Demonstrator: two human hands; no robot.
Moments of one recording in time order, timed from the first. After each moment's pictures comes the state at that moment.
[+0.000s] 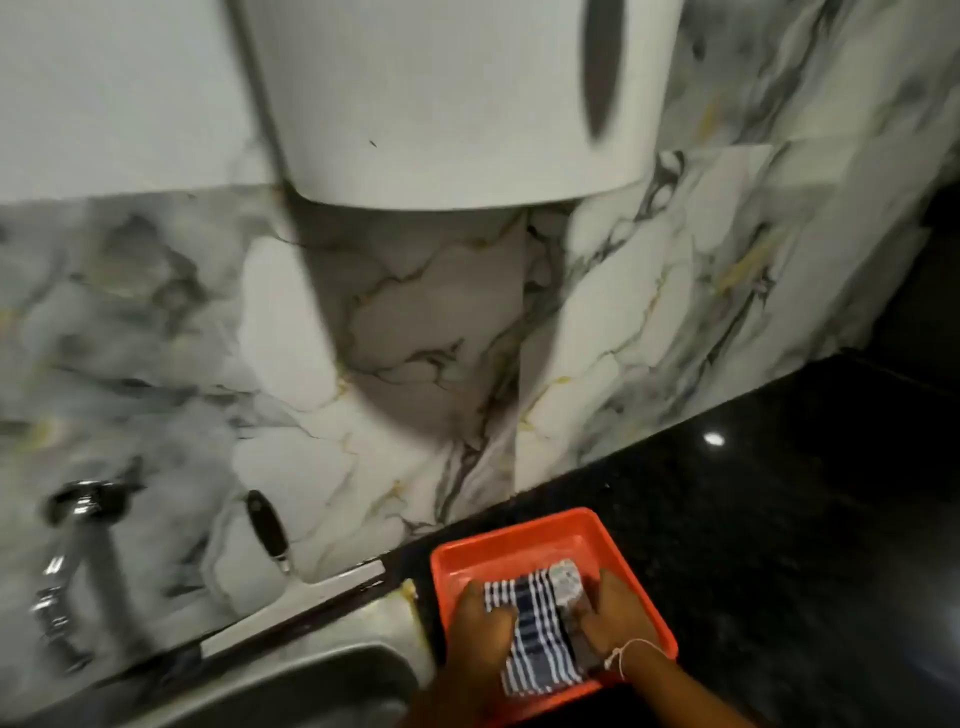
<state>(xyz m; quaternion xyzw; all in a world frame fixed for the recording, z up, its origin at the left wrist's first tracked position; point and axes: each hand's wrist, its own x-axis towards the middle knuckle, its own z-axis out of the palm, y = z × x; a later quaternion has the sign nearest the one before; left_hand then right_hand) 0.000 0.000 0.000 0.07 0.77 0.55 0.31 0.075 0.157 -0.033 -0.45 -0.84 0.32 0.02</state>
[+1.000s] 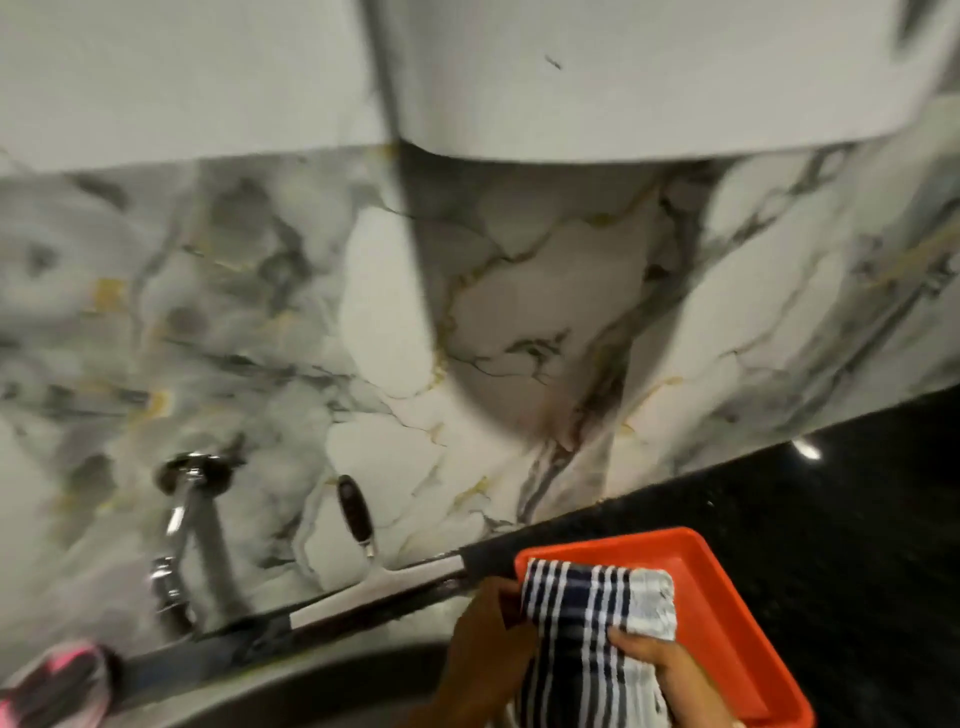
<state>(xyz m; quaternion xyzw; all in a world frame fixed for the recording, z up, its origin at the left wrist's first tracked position) -0.060 -0.064 0.041 0.09 0.84 0.47 0.27 0.049 0.093 0.006 -0.37 -0.41 0.83 -0.05</state>
